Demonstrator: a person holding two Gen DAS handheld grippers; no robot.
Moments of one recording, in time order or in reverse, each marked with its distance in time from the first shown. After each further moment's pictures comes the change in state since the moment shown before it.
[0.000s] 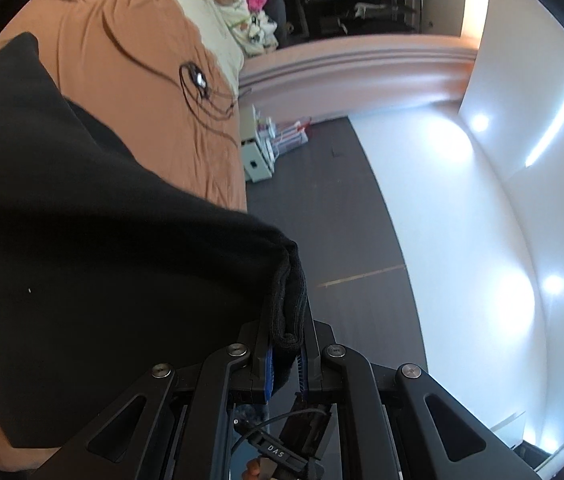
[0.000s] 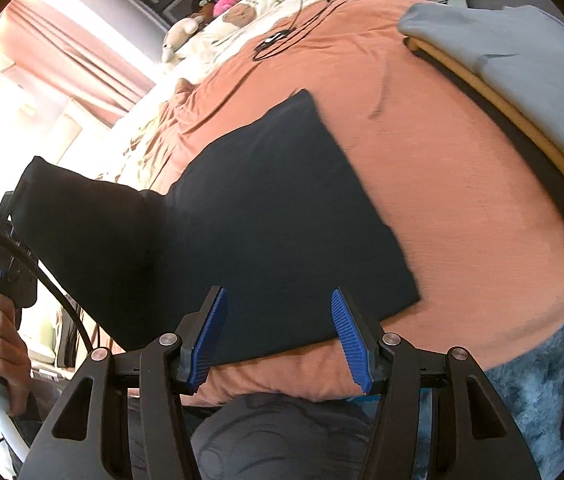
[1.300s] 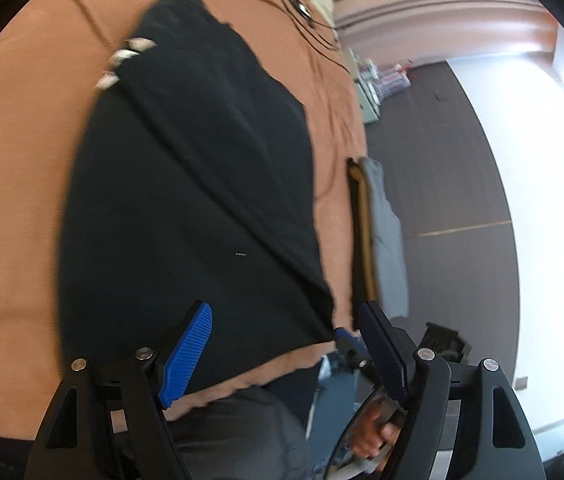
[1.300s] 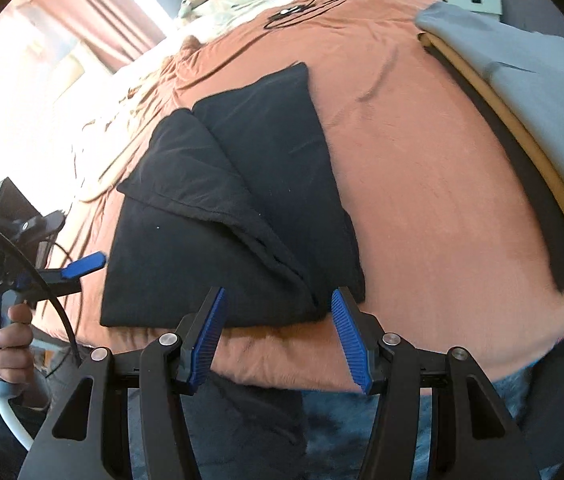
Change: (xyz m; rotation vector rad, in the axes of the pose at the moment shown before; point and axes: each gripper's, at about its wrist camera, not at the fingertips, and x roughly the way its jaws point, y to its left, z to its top) left arm 0.003 0.081 -0.054 -0.030 0.165 0.399; right arm -0.012 -0.017 0.008 -0.199 0.114 -0.062
